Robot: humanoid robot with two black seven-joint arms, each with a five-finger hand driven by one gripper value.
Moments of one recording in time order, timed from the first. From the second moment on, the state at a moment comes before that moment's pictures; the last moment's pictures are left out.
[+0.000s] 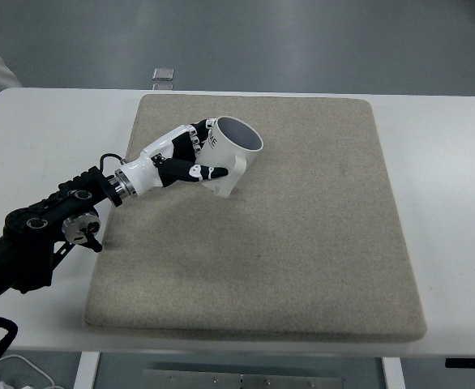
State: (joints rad) left arm -0.74 0.21 -0.60 -0.64 0.67 -0.57 -0.55; right arm 0.02 0.00 -0.06 0.14 -0.02 0.05 -0.23
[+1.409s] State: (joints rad) left arm -0.82 0.33 -0.62 -0.65 0.33 -0.61 -0.25; right arm 0.02 0.00 -0.06 0.14 -0.02 0.05 -0.23
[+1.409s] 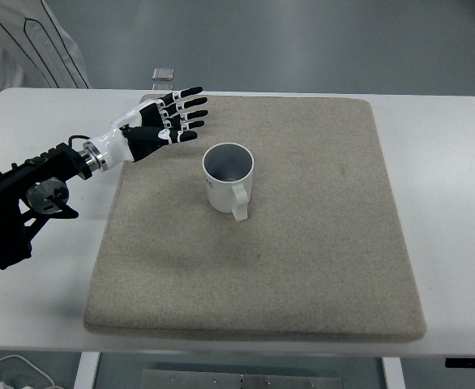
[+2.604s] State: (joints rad) left arm -0.90 0.38 -0.67 -0.45 -0.20 -0.60 0.08; right arm 0.02 0.00 -0.06 0.14 -0.02 0.05 -0.23
